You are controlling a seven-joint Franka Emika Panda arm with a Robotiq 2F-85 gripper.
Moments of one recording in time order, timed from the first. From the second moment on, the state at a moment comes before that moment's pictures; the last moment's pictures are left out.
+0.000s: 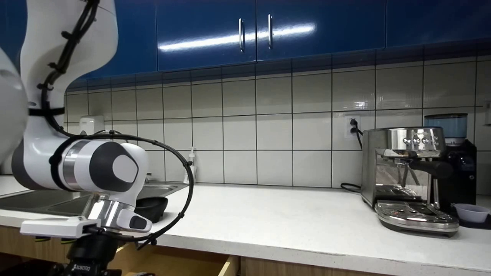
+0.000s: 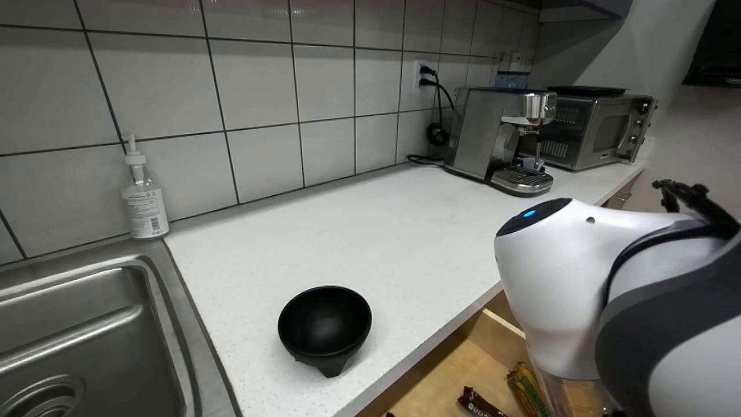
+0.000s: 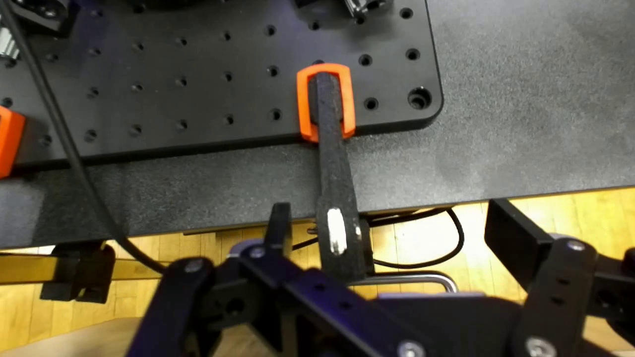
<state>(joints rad) 0.18 0.20 0.15 -2.77 0.17 2.42 0.20</state>
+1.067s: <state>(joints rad) 0.22 0.32 0.08 -2.77 0.17 2.88 0.37</state>
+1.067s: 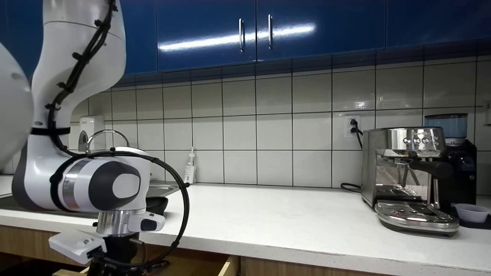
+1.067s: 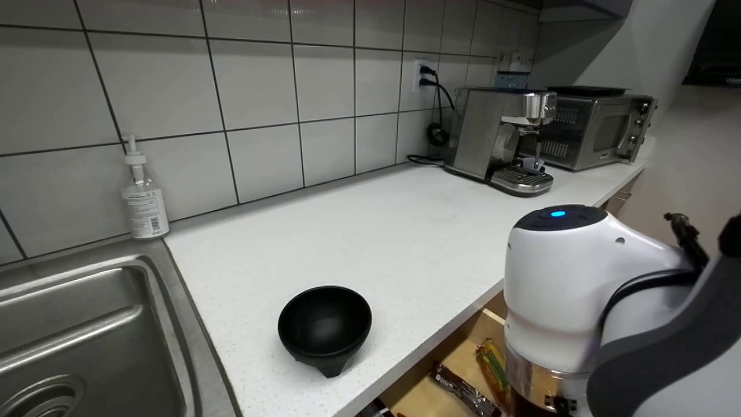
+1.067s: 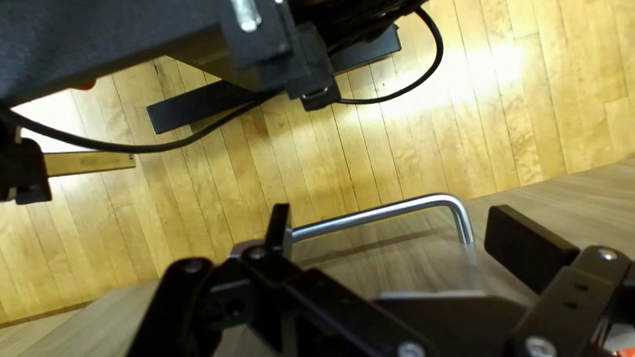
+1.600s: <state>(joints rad) 0.24 0.32 0.06 -2.77 0.16 2.99 0.35</state>
